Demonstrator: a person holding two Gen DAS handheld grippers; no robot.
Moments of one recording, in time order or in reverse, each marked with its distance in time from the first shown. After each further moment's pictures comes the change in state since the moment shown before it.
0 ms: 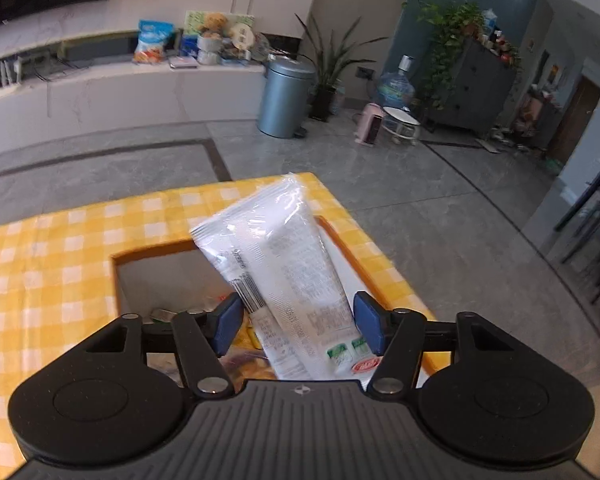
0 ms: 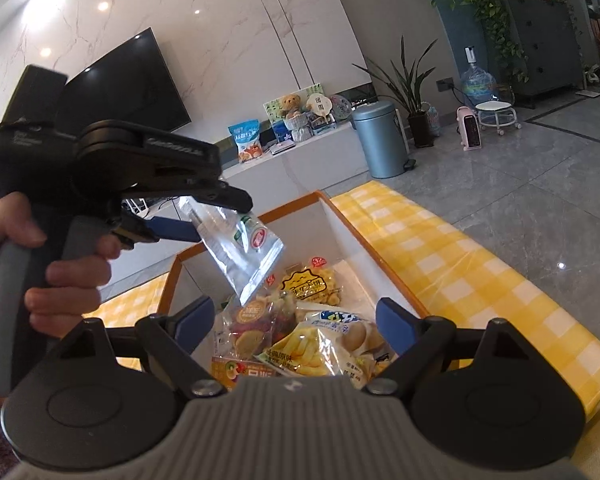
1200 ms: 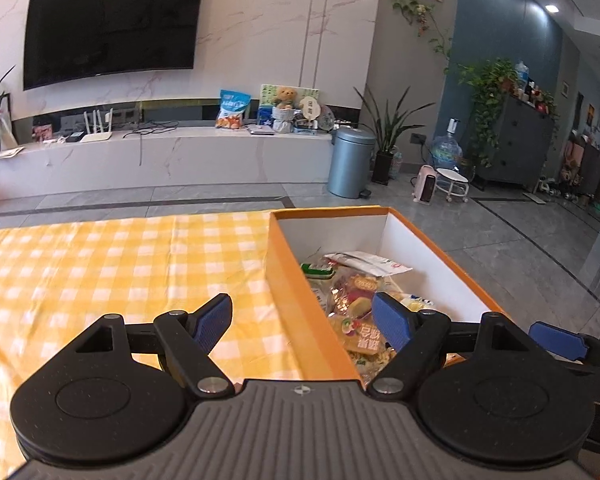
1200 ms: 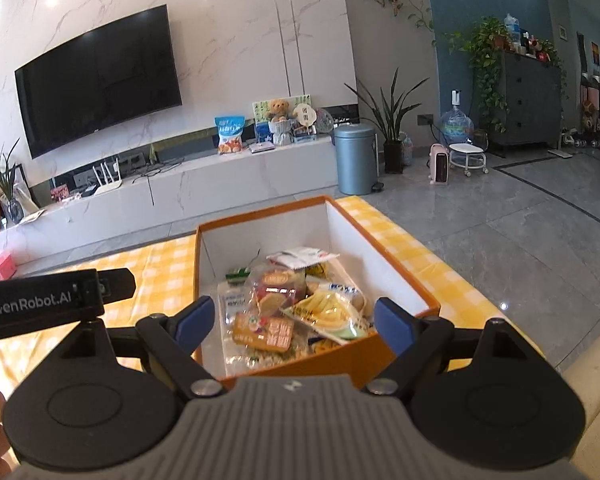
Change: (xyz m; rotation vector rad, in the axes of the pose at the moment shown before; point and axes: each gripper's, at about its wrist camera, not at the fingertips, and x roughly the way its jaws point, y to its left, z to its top) left arm -0.149 0.020 -0.105 -0.024 -0.224 0.183; right arm -0.082 0.086 -0.029 -0.185 -0.011 -0.166
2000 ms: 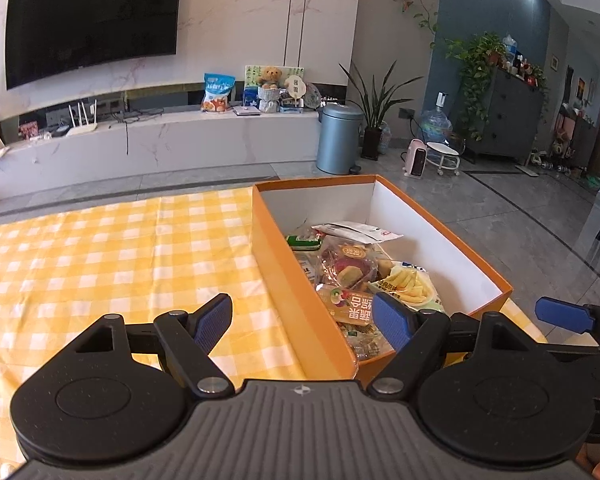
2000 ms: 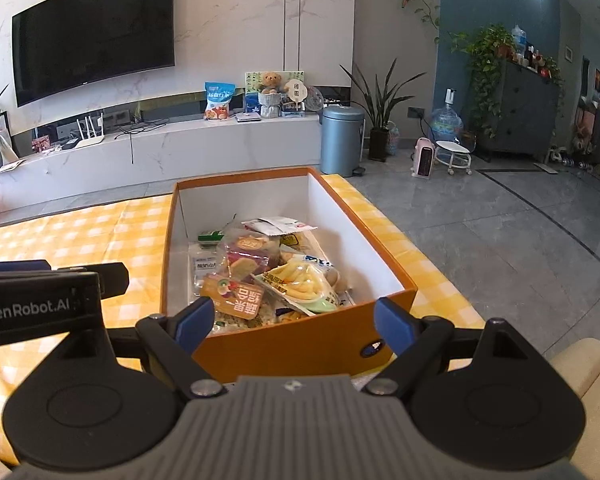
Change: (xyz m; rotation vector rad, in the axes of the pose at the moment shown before) left arm 0.007 -0.013 -0.021 0.063 0.053 -0.020; right arm 0.007 0.000 -0.008 -0.112 0.069 -0.091
